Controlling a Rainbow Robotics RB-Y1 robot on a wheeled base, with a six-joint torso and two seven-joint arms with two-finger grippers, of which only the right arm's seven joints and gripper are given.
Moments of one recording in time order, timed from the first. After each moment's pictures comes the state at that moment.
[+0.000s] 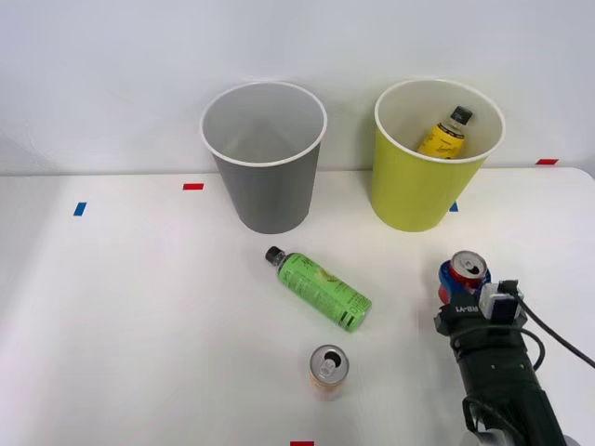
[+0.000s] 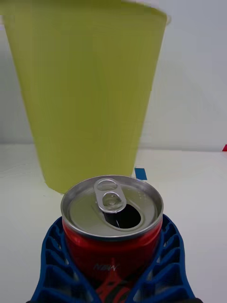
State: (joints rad) arm 0.30 -0.12 0.10 -1.66 -0.15 -0.32 1.69
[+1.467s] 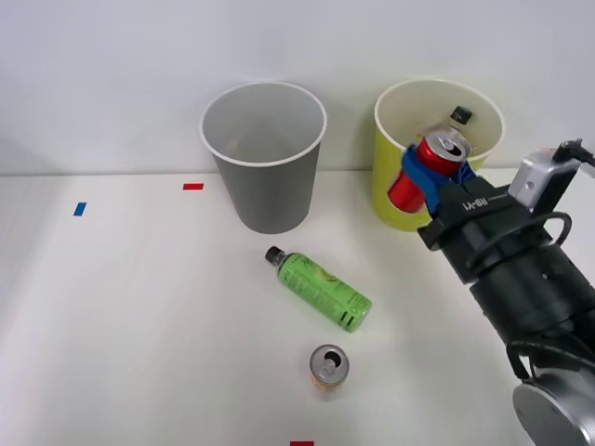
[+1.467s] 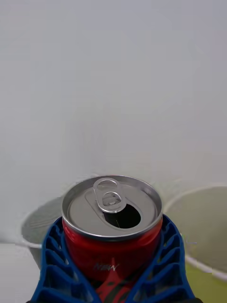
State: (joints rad) arm 0.16 -0.45 0.23 -2.32 -0.39 0.10 1.40
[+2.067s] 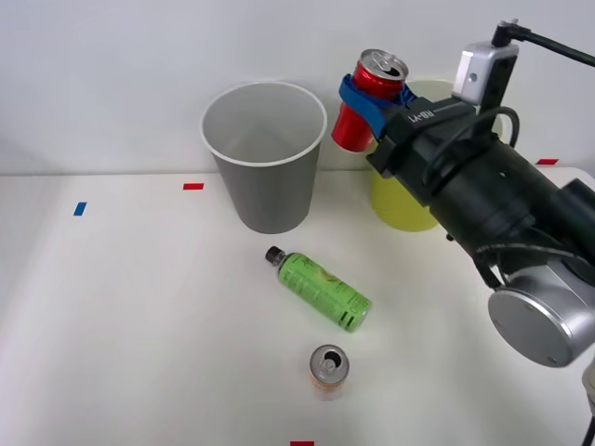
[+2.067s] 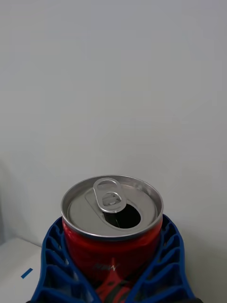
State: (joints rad) arm -0.22 -0.44 0.27 -2.23 -0.45 0.36 1.32
